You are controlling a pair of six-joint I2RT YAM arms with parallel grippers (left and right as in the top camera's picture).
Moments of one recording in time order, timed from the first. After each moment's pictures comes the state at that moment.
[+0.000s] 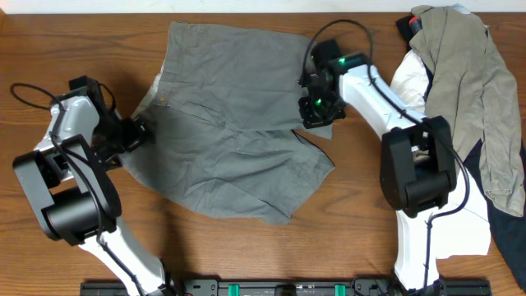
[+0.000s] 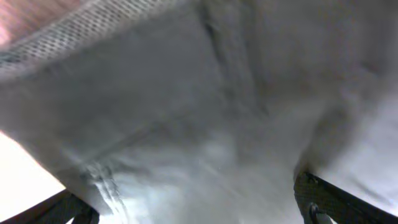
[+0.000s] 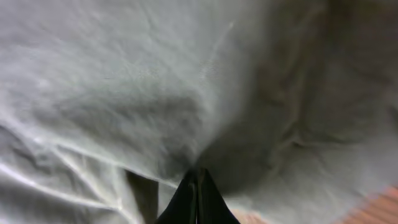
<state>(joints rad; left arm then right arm) 0.37 2.00 1.37 -0.97 0.18 -0.25 0.35 2.22 1.71 -0.98 -0.27 0.10</state>
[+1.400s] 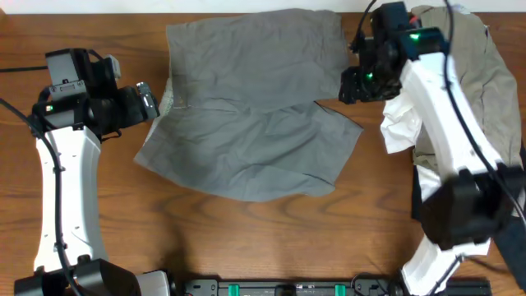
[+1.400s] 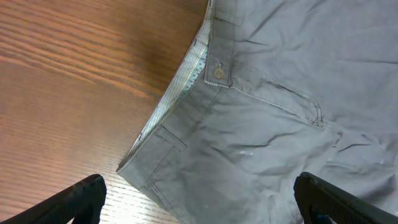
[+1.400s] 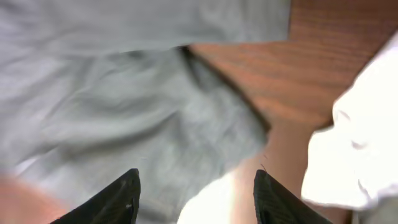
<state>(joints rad) 0.23 1.49 1.37 -0.93 0.21 -0.11 0.19 1.90 1.84 -1.25 -0.19 0.06</state>
